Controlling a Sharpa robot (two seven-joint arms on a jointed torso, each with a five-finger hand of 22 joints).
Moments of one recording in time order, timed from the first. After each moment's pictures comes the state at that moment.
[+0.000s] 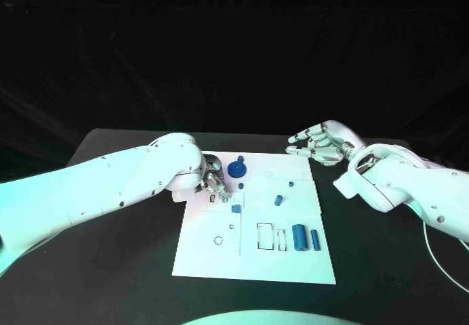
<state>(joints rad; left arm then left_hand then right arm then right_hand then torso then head) 1.27 -0.55 -0.04 1.33 -1.01 0.24 -0.64 1.29 -0.13 0.60 0.14 0.17 0.93 0.04 0.57 0.72 1.35 -0.04 1.16 1.11 1.47 -0.09 1.57 1.31 0.05 1.46 0.01 1.43 1.31 1.08 -0.94 0.15 1.58 -0.99 -0.39 -0.01 1.39 -0.03 -0.07 0.24 0.24 0.96 0.14 0.08 0.09 1.29 0.06 0.99 1.14 1.47 -0.02 1.43 1.31 0.08 1.39 0.08 1.36 1.13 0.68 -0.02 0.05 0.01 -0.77</state>
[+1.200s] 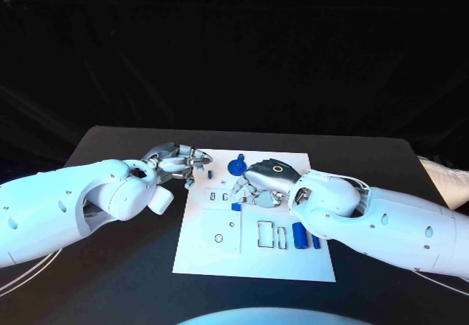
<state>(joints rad) 1.20 -0.94 -0.04 1.64 -0.28 -0.30 -0.01 1.25 -0.13 0.66 0.08 0.16 0.82 0.12 0.44 0.58 1.07 0.04 0.74 0.68 1.47 -0.03 1.38 1.31 0.14 1.22 0.08 1.02 0.83 1.02 -0.73 0.06 1.65 -1.84 -0.25 -0.06 1.56 -0.03 0.13 0.08 0.11 1.08 0.11 0.07 0.08 1.30 0.04 1.02 1.15 1.47 -0.05 1.44 1.31 0.08 1.39 0.06 1.36 1.14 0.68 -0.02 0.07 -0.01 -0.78</state>
